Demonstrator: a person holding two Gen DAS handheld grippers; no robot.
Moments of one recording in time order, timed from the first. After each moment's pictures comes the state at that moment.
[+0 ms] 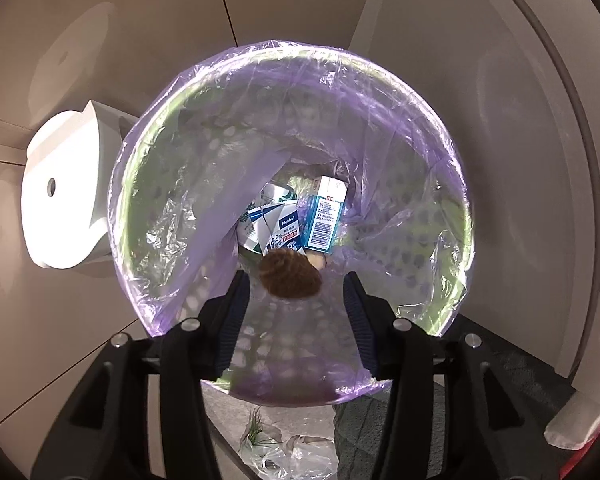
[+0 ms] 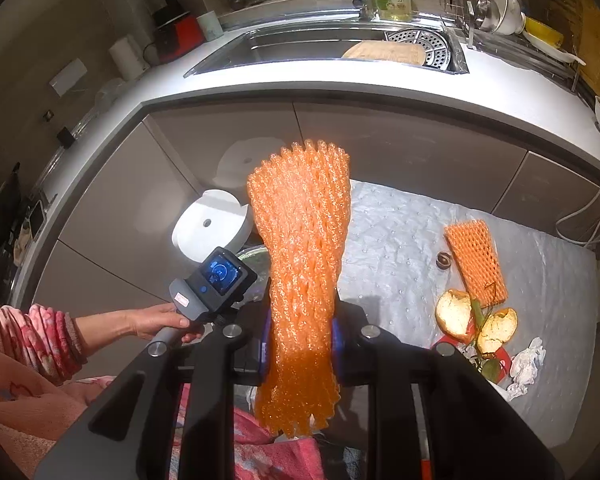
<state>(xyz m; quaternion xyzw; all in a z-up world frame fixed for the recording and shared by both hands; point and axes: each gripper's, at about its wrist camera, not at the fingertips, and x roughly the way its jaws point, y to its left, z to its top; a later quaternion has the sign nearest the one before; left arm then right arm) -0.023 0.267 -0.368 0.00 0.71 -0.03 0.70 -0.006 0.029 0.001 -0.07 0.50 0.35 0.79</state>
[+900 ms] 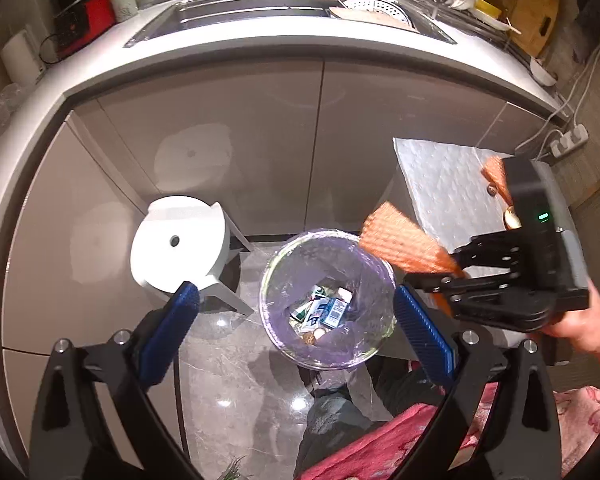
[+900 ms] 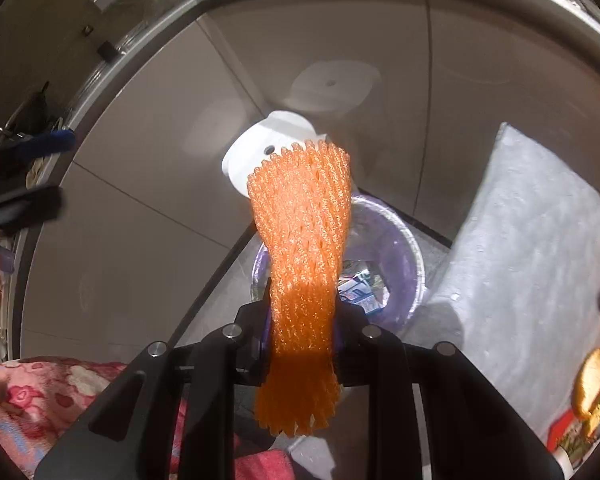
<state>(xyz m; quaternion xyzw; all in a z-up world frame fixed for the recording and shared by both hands) -0.118 0.332 -0.065 -0.06 0.52 0.08 0.85 -0.013 0.194 -0.162 -0.13 0.58 0.48 0.65</state>
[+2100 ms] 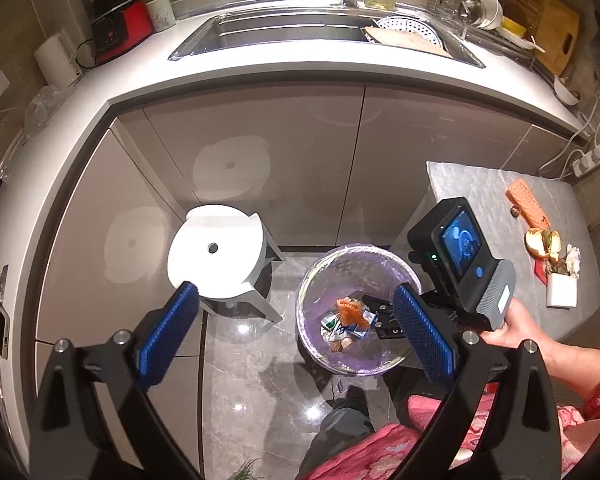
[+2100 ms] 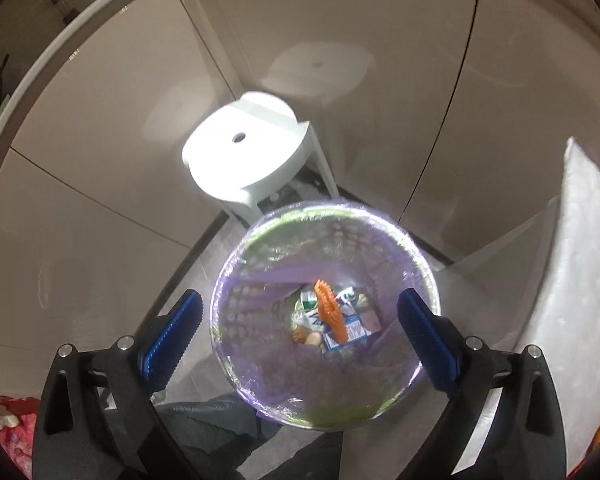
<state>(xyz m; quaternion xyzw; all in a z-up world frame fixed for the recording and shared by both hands) -0.130 0.353 -0.037 -0.06 0.50 0.13 0.85 -0.012 0.229 -0.195 -0.17 0.53 0.42 0.72</state>
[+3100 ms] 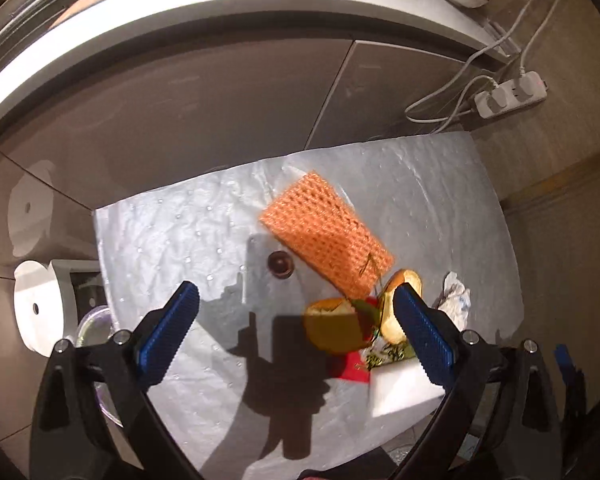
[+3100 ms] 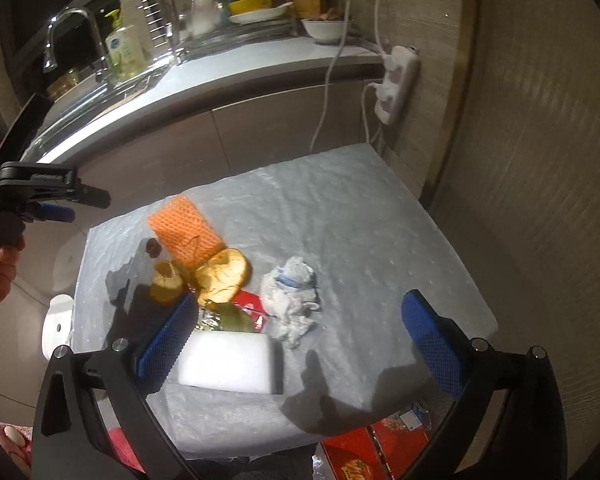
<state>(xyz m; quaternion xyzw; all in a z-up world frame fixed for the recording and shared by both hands) 0.155 0.017 -0.122 -0.06 0.61 -0.08 0.78 -0.016 -0.262 -0.092 0.06 0.45 0.00 0.89</state>
